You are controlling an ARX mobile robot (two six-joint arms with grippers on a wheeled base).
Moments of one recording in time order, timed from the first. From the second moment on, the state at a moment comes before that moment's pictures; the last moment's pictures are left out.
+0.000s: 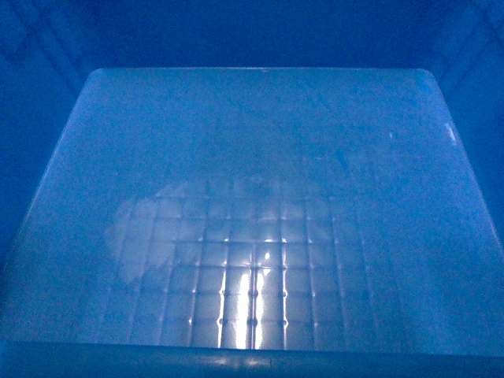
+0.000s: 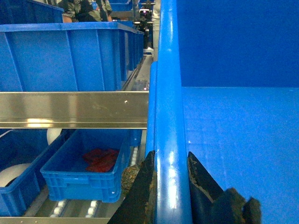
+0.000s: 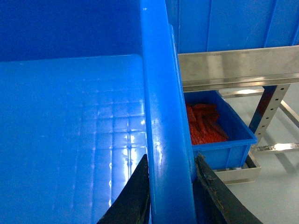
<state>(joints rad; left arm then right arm) -0.22 0.78 0.24 0.56 -0.27 0.02 0.44 0.88 0.37 0.31 0.50 0.17</state>
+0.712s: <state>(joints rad) -0.22 0.78 0.24 0.57 -0.27 0.02 0.44 0.88 0.37 0.32 0.50 0.17</state>
